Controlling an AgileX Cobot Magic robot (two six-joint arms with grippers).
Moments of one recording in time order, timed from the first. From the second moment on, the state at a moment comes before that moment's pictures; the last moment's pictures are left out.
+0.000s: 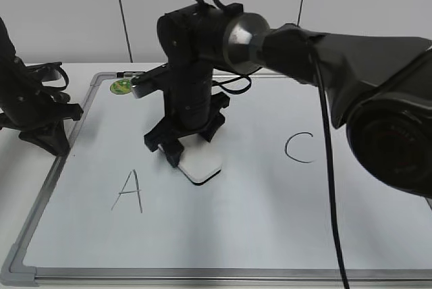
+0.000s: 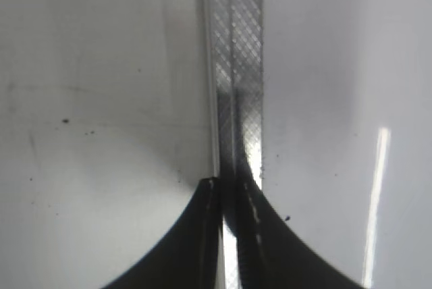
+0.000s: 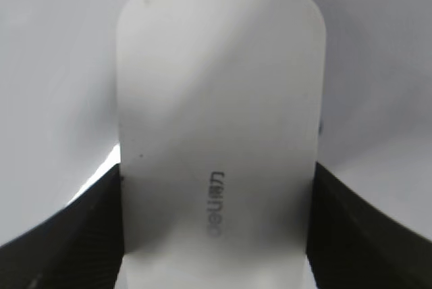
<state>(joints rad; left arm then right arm) -0.03 2.14 -1.45 -0.25 0.89 0.13 0.68 2.47 -2.18 0.00 1.23 -0.06</state>
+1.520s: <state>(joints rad) -0.03 2.14 -1.45 -0.25 0.89 0.13 0.52 2.47 -2.19 -0.03 1.22 0.02</state>
